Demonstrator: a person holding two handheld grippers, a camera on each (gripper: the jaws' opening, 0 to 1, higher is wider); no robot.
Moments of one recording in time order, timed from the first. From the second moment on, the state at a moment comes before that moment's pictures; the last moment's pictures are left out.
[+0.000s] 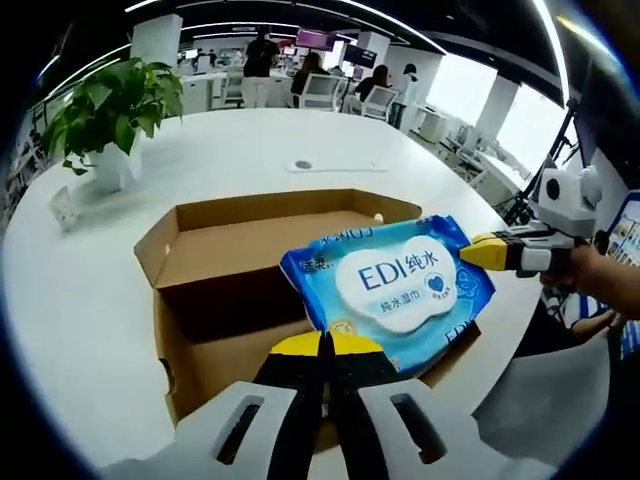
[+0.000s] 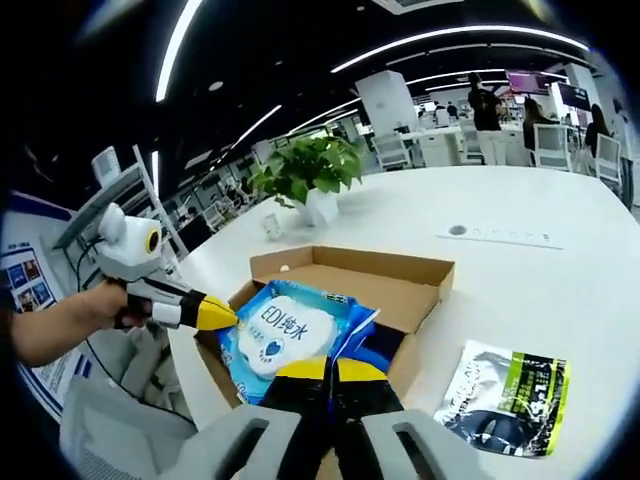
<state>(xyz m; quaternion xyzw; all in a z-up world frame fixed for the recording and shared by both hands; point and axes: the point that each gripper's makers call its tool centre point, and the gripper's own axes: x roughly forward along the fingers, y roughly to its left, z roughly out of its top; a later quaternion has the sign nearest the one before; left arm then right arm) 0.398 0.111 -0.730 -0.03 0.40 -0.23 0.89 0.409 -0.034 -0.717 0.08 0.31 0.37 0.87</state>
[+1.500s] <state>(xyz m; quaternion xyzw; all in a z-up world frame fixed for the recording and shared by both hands) 0.422 -0.035 -0.711 -0.04 0.38 -0.30 0.88 0.419 -0.181 -0.711 0.10 0.33 0.29 0.89</state>
